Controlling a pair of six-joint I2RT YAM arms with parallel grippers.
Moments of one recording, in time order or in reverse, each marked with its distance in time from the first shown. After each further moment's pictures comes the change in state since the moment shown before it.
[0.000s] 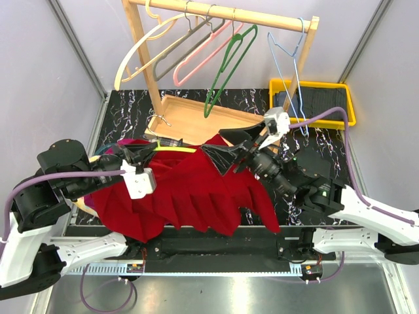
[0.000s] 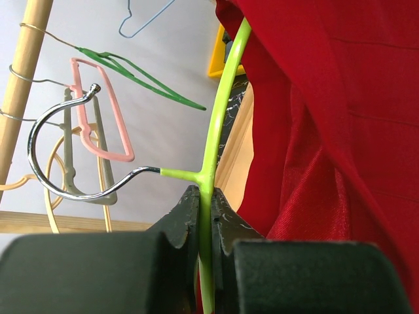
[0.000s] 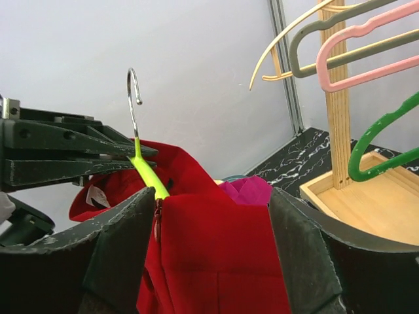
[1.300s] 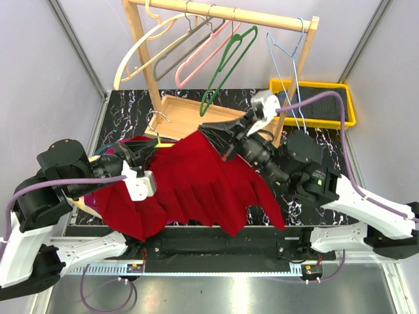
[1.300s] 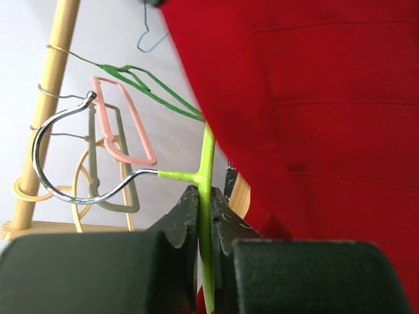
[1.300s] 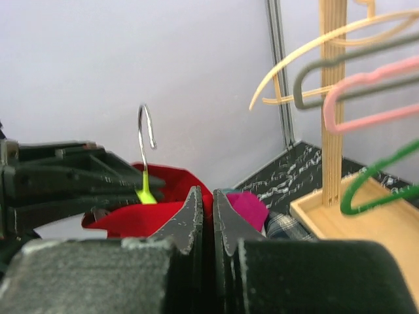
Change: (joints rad) left arm 0.002 -0.008 -0.030 0.044 0.013 0.091; right arm -0.013 0.119 0.202 -0.099 -0.001 -0.042
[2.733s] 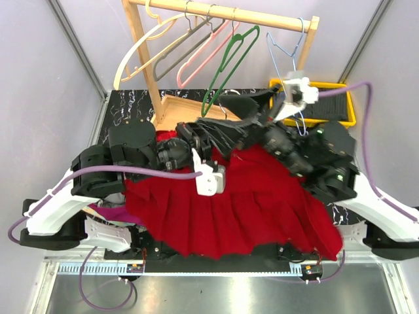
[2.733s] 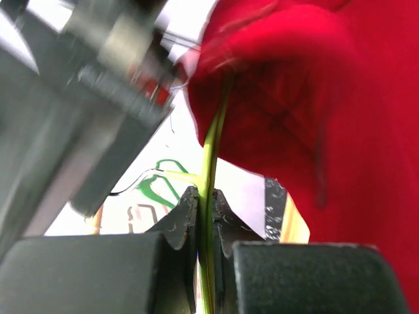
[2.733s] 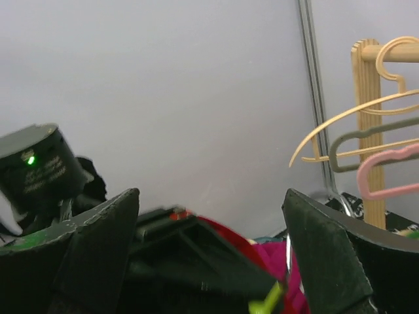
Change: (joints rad) left arm -0.408 0.403 0.310 0.160 -0.295 0.088; right arm -0.044 0.056 0.204 0.040 -0.134 0.039
